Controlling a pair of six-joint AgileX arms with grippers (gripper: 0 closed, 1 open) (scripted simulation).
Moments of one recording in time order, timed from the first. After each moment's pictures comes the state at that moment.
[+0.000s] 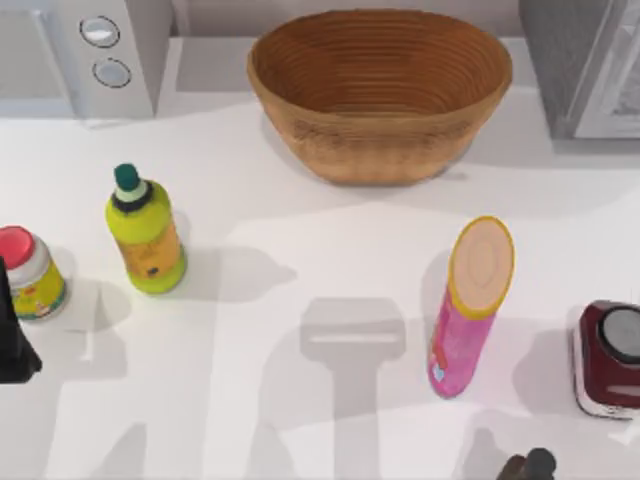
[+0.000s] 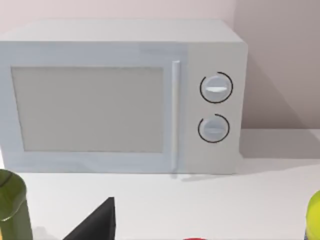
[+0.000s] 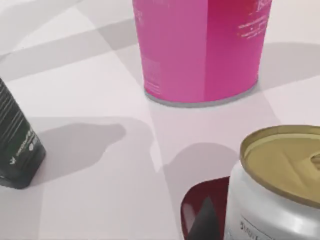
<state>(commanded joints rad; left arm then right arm) 0.00 0.00 0.00 0.00 0.00 0.00 -0.49 1.55 0.80 -1.14 -1.03 -1.84</state>
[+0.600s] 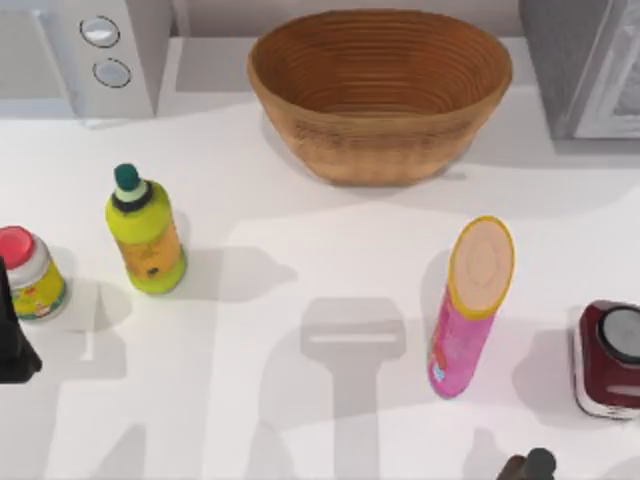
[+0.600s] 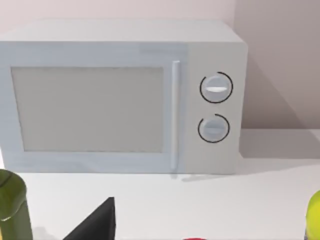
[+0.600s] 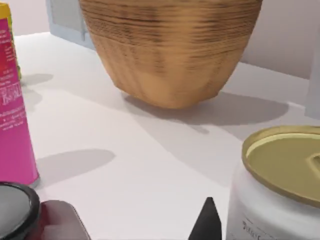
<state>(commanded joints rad) 0.00 0.00 0.00 0.00 0.00 0.00 -0.72 2.28 1.15 -1.66 -1.52 -2.79</state>
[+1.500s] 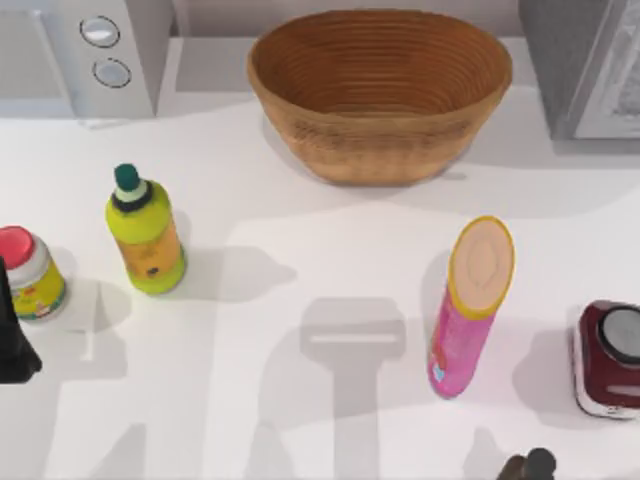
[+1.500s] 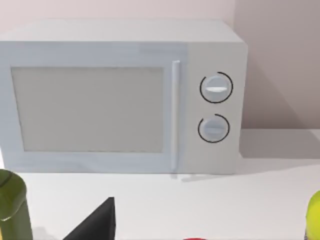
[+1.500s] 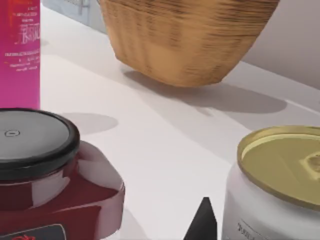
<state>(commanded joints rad) 0.00 0.00 0.00 0.00 0.00 0.00 -0.72 2.37 1.08 -1.63 -1.57 -3.00</state>
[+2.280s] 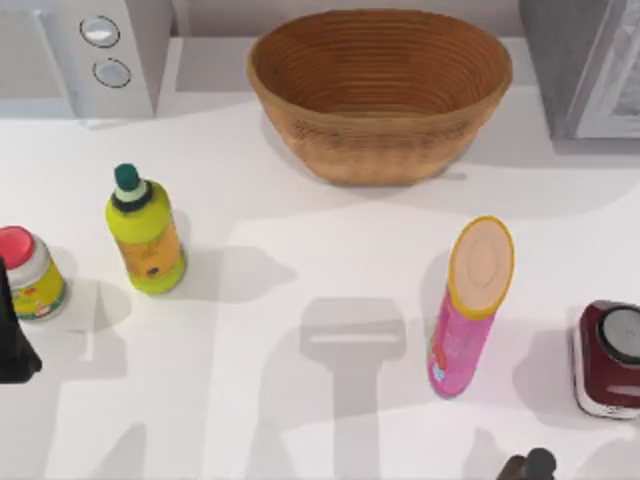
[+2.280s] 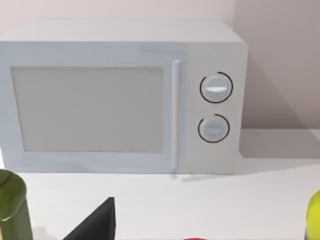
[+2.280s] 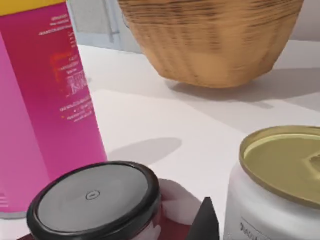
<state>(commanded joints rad) 0.00 0.00 0.00 0.00 0.00 0.00 -0.68 2.48 1.24 -1.83 -1.70 -3.07</state>
